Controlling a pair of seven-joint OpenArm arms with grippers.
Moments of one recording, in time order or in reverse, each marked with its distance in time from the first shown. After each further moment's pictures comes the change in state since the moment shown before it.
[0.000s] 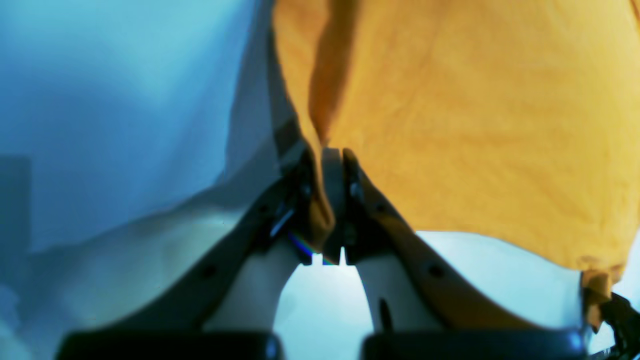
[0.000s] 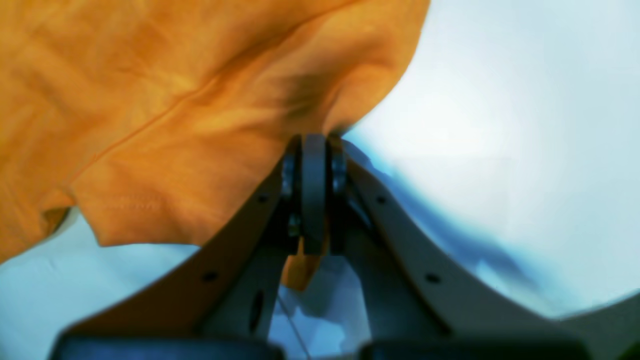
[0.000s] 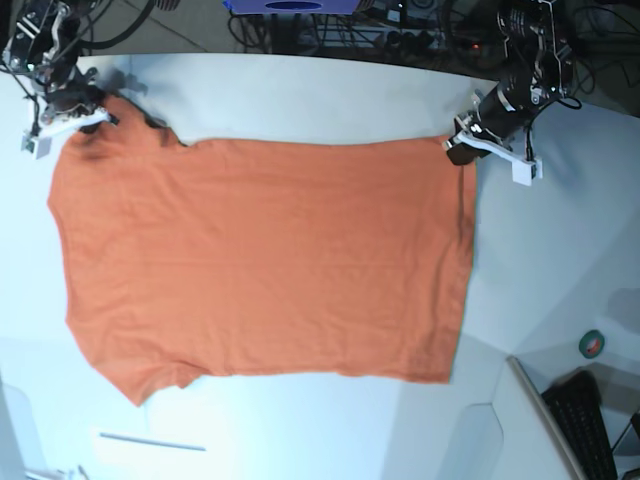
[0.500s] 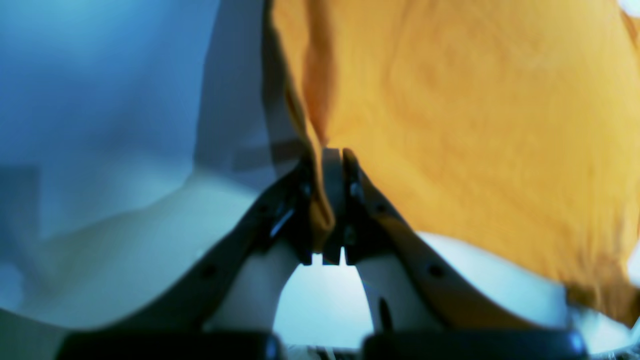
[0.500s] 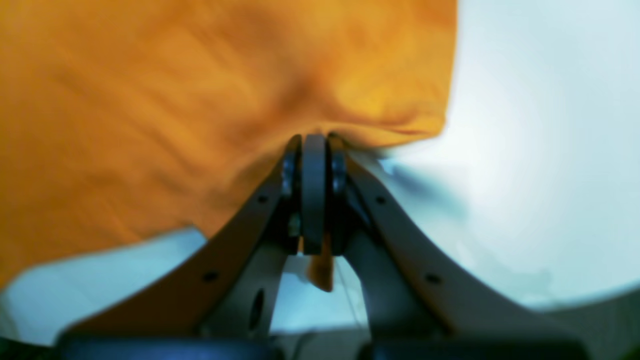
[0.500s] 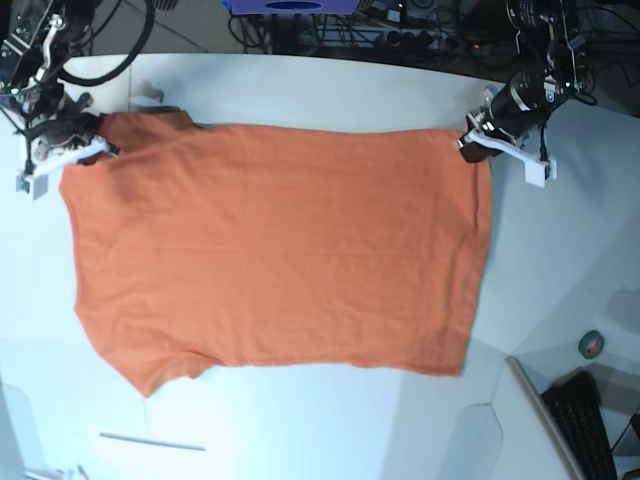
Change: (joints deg) left arm 1.3 0.3 -2.2 8.7 0.2 3.5 8.0; right arm 4.0 -2.0 -0.2 13.5 0.0 0.0 -14.6
